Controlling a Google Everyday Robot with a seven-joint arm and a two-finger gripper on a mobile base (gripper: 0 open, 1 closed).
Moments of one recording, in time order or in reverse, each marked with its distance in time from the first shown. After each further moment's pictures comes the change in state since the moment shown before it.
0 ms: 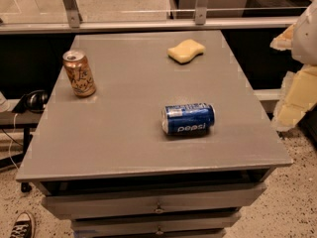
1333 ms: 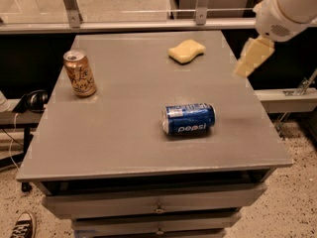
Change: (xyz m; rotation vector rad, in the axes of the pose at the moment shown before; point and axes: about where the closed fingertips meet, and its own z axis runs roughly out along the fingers) arm -0.031 -0.144 0.053 0.283 -0.113 0.067
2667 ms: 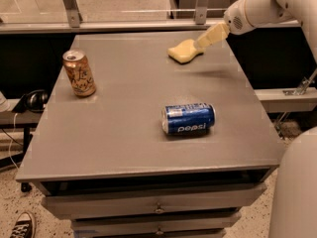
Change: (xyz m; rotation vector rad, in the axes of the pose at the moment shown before) arm -0.062 -0.109 0.150 -0.090 -0.435 0.391
